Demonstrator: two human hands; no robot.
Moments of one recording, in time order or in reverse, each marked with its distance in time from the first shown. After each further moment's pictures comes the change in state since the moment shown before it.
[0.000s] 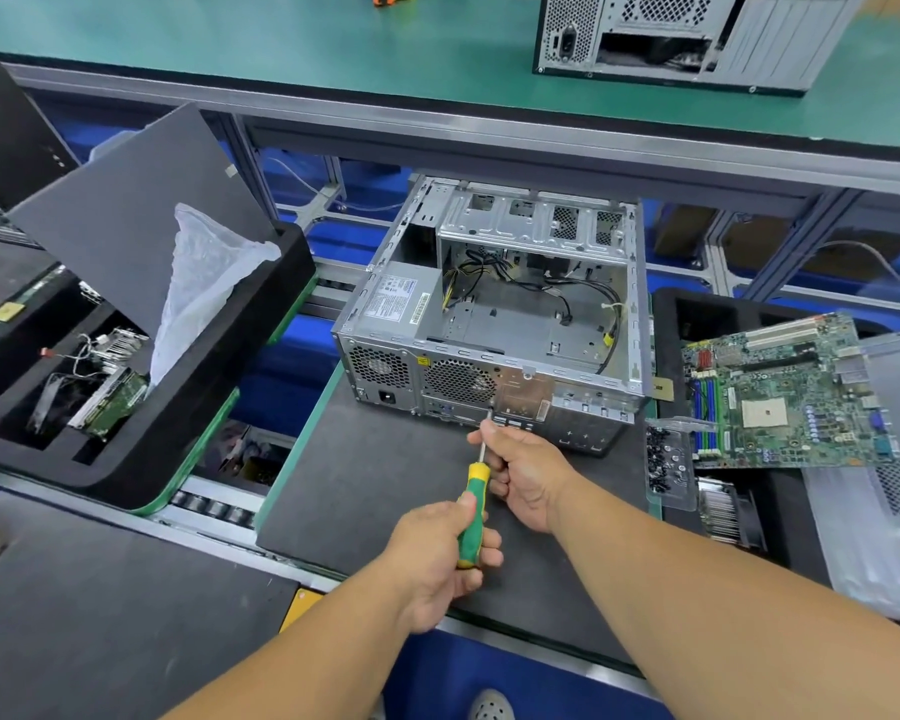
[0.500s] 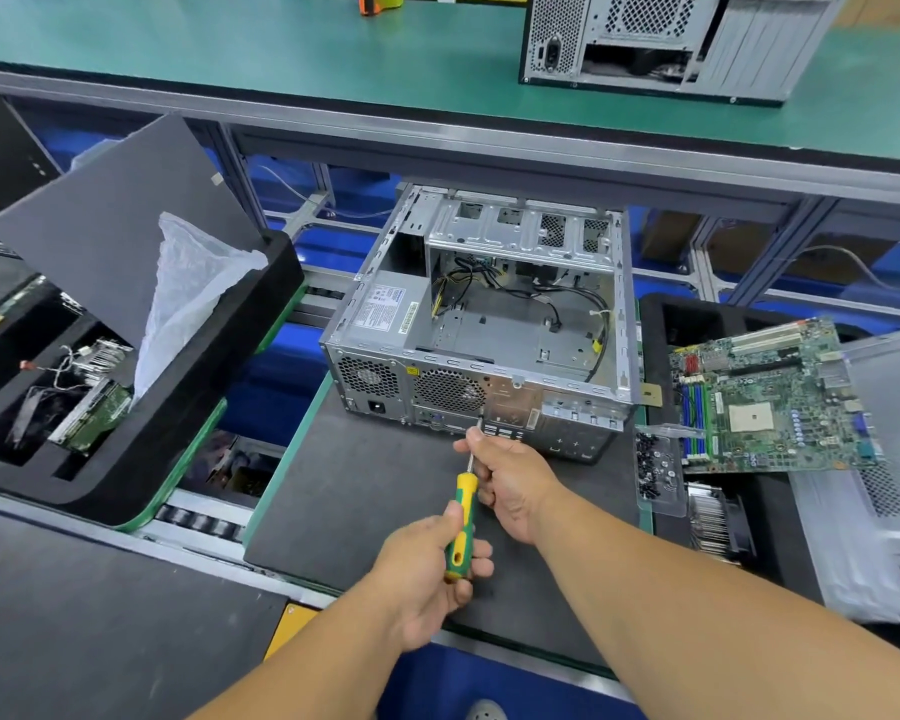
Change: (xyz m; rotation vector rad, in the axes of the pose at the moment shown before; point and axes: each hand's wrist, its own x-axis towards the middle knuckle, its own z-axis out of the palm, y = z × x) left_hand 0.009 -0.007 -0.006 -0.064 0.023 -0.039; right_hand 0.001 0.005 0.006 -0.047 0.072 -0.017
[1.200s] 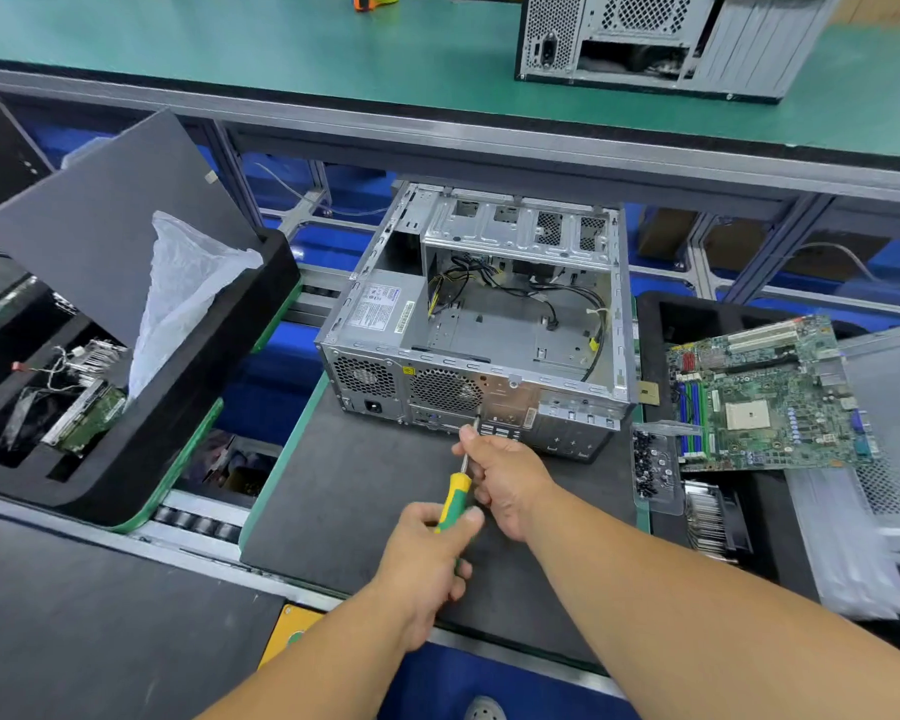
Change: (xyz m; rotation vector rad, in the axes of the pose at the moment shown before) left_hand 0.003 -0.004 0.006 0.163 0.092 0.163; right_hand 0.000 -0.001 0.005 -0.034 0.056 0.015
